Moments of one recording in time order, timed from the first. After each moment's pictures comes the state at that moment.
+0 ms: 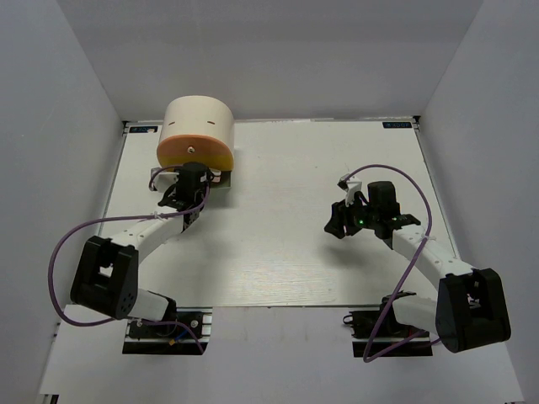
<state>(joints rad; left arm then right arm) -0.34 1.41 0.78 0.07 -0.52 -1.55 0.25 1.19 0.60 -0.19 -0.54 -0.12</state>
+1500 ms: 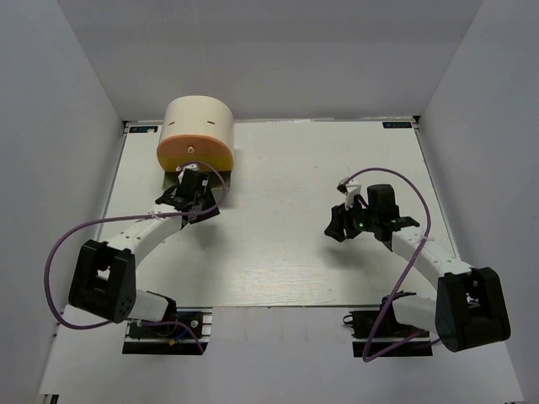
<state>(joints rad) -0.34 1.39 0.84 -0.38 -0.19 -0.60 0.25 1.19 0.57 -0.18 -0.55 -0.14</state>
